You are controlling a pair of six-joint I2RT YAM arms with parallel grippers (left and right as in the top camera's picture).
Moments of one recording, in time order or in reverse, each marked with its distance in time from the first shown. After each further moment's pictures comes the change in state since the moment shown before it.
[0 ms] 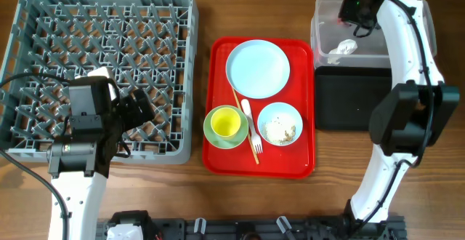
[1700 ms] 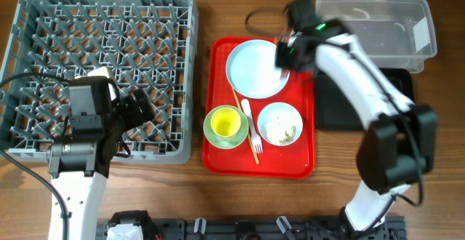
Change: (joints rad) left arm 0.000 0.000 0.000 0.000 0.000 0.000; right arm 0.327 -0.272 -0.429 0.067 -0.123 0.140
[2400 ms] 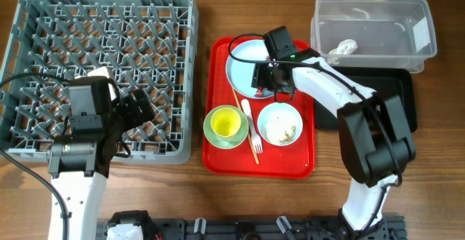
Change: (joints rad) left arm 0.000 0.000 0.000 0.000 0.000 0.000; right arm 0.116 0.095 -0.310 0.409 -0.027 0.161
